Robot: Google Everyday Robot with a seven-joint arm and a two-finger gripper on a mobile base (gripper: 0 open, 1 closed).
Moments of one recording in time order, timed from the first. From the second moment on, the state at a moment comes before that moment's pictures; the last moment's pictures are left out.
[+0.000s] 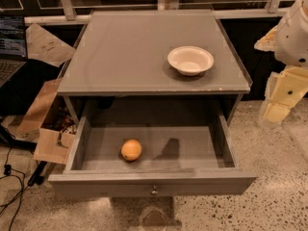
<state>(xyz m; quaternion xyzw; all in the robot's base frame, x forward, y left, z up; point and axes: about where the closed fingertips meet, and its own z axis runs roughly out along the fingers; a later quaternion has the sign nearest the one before) 0.438 -0.217 0.976 -0.60 0.78 -0.03 0.16</state>
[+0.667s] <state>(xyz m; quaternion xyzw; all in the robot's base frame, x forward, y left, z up) 0.442 -0.208 0.973 -0.60 0.78 -0.01 0.19</state>
